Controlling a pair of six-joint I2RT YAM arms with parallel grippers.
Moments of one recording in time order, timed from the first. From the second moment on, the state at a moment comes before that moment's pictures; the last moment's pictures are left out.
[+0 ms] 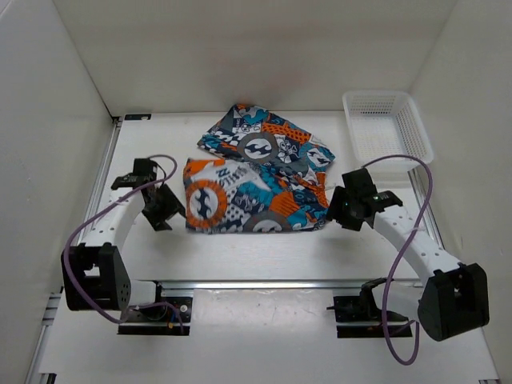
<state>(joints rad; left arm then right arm) -0.01 1.31 1.00 -0.89 0.12 -0.64 0.34 1.17 0.84 -0.69 0.04 0.61</state>
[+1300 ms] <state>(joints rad) -0.33 1.65 0.92 -0.80 0.07 -0.85 0.19 1.18 0.62 -0.55 -0.17 0.91</state>
